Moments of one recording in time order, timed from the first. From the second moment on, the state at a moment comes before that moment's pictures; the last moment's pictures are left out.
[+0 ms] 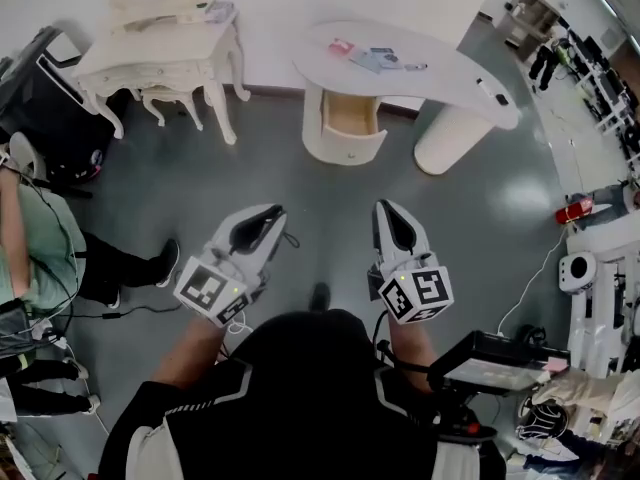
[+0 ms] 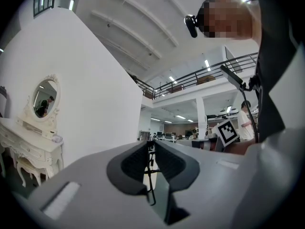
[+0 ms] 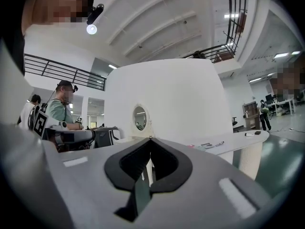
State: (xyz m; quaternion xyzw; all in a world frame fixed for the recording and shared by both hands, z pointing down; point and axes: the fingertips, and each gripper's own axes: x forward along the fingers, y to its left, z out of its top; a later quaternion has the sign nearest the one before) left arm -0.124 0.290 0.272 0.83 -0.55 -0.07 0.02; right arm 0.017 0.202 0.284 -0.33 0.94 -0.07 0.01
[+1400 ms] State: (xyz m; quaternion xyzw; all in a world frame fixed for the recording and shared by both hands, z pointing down) left arm -0.103 0.062 0.279 0.83 -0.55 -0.01 0.04; right arm 0.021 -0.018 0.305 -0.30 0.95 -0.10 0.02
